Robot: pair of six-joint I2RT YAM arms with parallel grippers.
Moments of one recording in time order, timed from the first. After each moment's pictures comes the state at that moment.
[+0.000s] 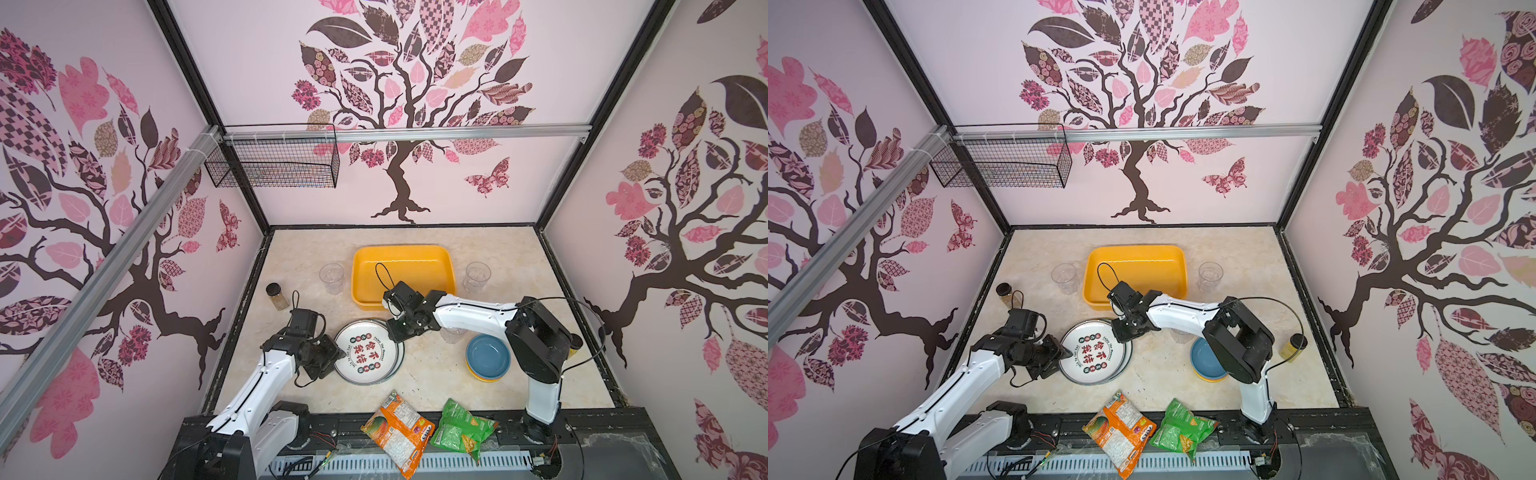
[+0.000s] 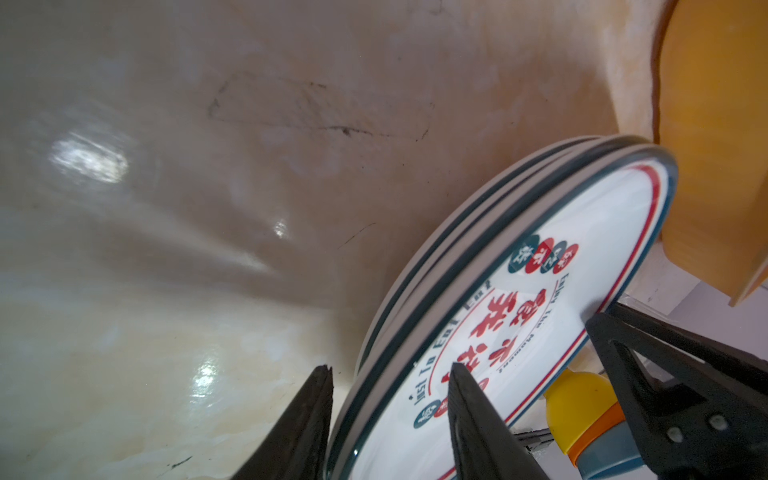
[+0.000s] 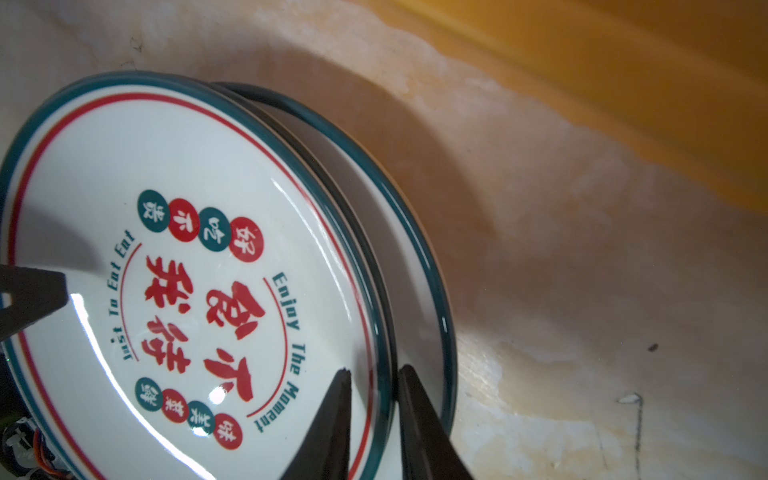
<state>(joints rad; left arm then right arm) -0.15 0.99 0.51 -0.78 0.38 -0.90 0.90 1.90 1.30 -0.53 -0.18 0.45</state>
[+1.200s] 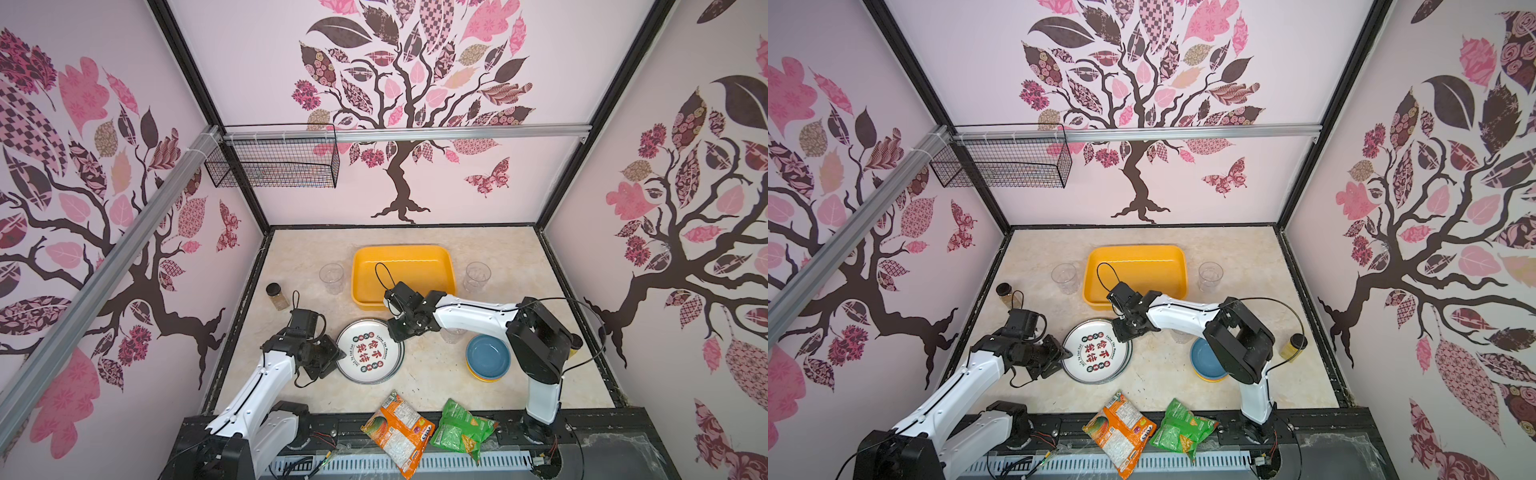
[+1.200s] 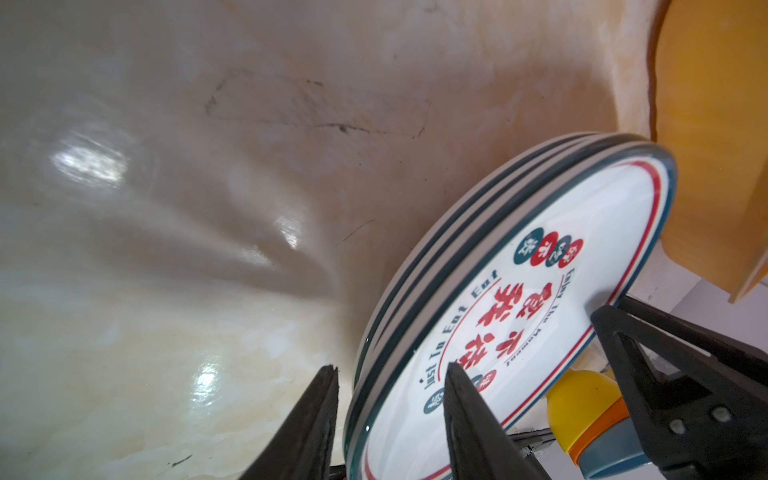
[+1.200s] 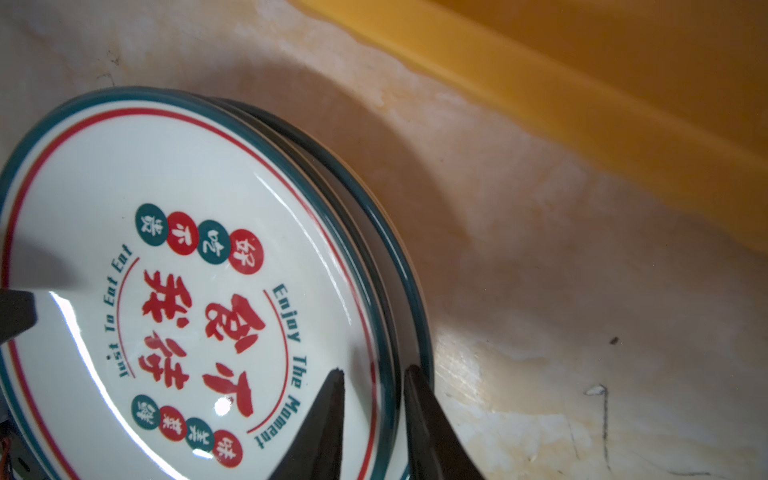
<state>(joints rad) -0.16 0.98 0.51 -0.78 0.38 -0.90 0.91 1.89 1.30 -0.54 -0.11 0.46</state>
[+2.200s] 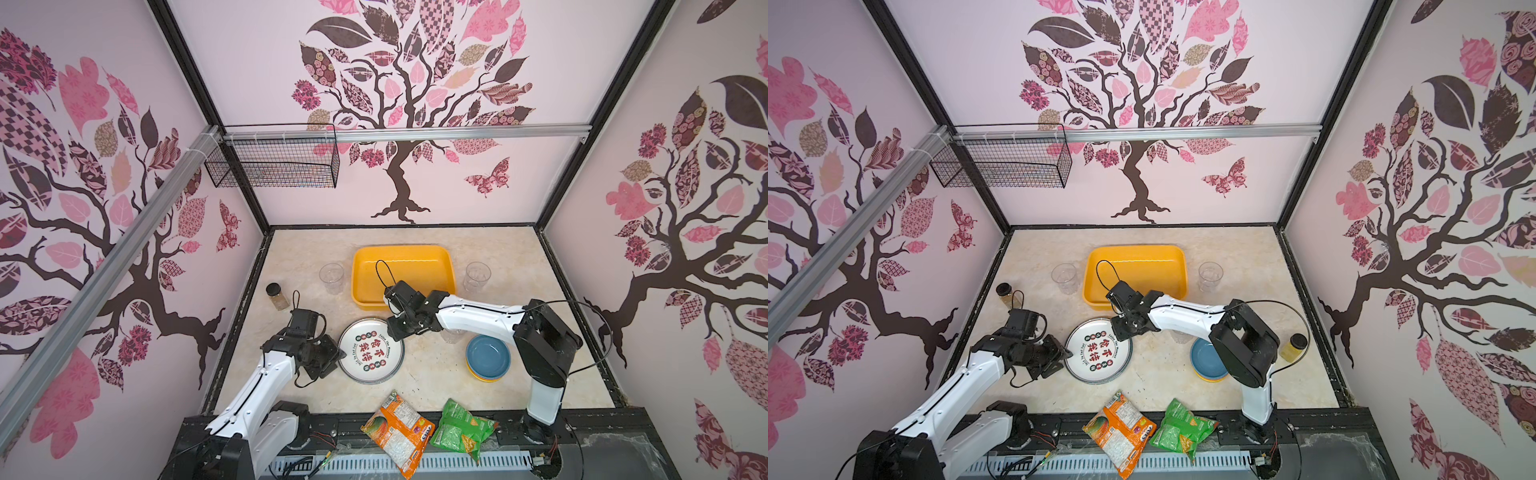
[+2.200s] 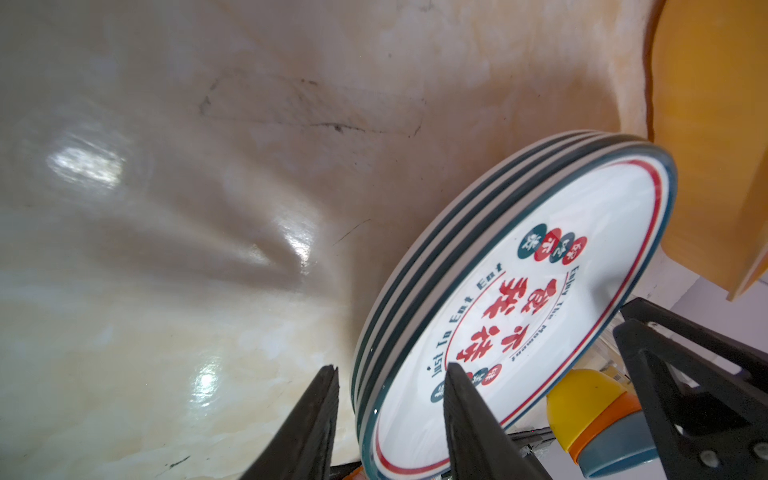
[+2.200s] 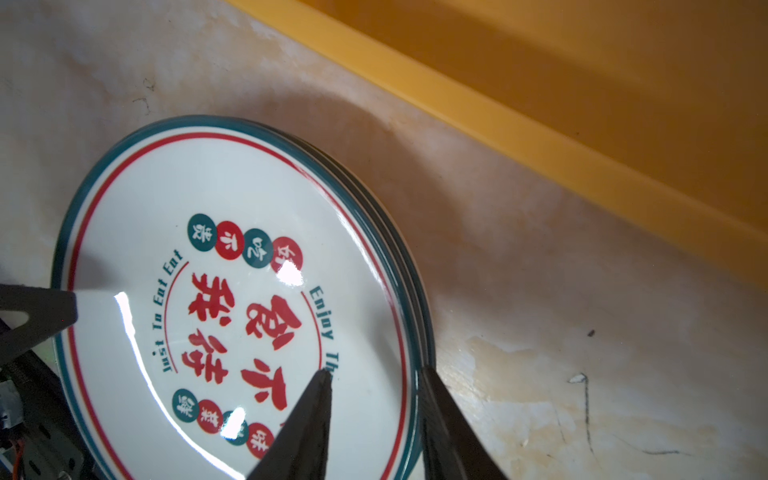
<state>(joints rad) -0.16 0.98 0.51 -0.78 0.38 -0.90 0.92 1.86 1.30 -0.53 -0.09 0.47</state>
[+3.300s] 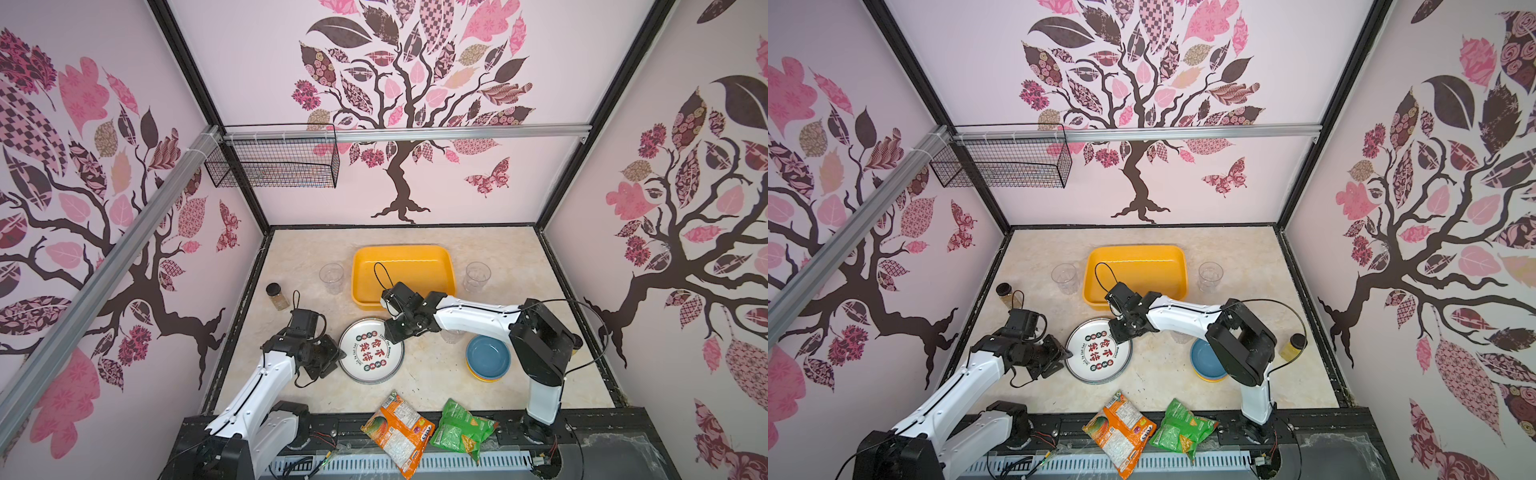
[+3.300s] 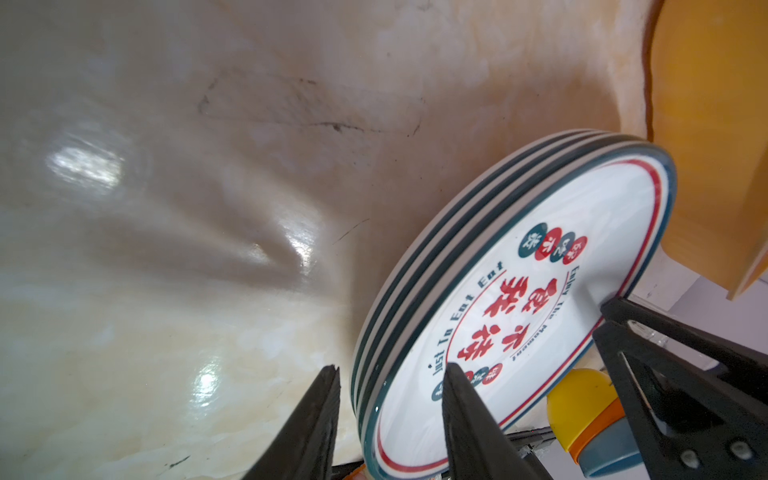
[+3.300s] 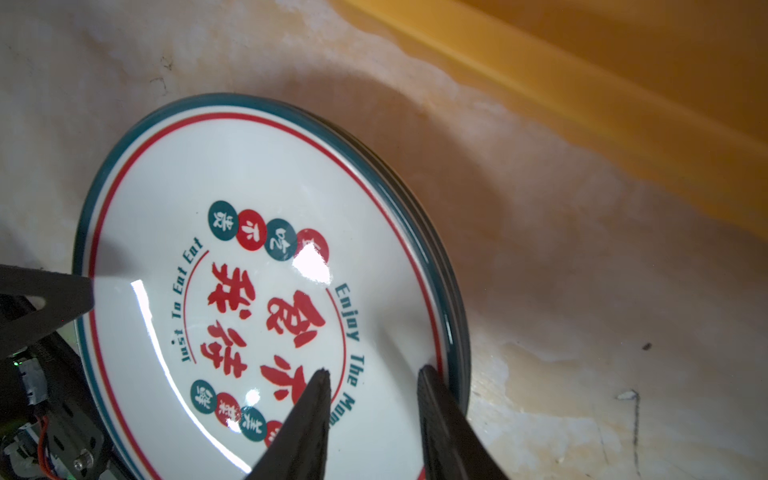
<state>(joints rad) -0.16 0.98 0.51 -0.78 0.38 -0.90 0.92 1.88 1.30 -0.51 -0.14 0.46</state>
